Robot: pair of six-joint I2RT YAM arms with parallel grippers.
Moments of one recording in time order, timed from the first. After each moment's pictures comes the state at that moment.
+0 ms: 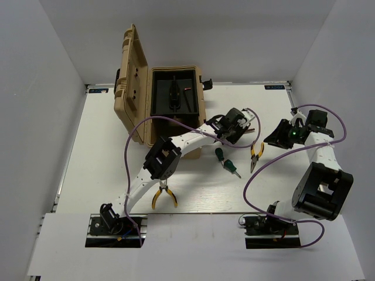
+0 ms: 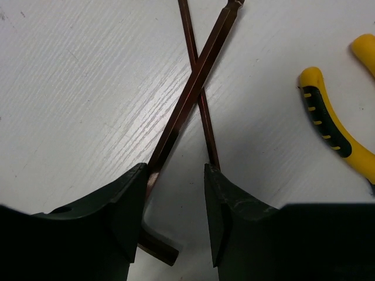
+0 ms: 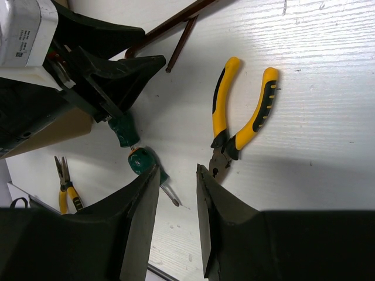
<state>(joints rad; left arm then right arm) -0.91 2.58 2.26 -0.41 -0.07 0.04 -0.35 1.42 1.00 -0.64 -0.69 0.05</state>
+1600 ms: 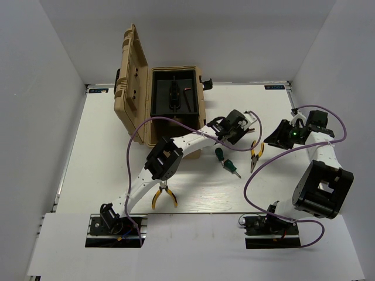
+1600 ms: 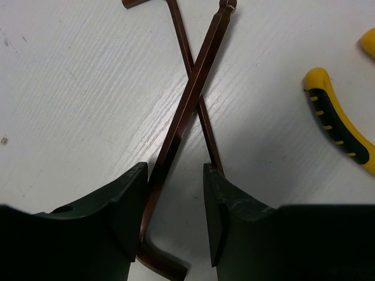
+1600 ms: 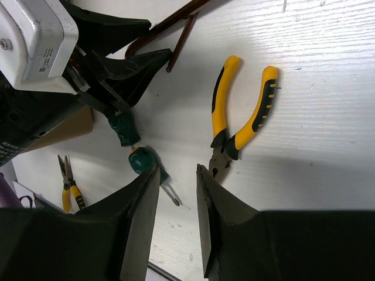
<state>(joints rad) -0.92 2.60 2.25 -0.35 -0.09 0.14 -0.36 1.43 1.00 -0.64 -0.71 0.05</state>
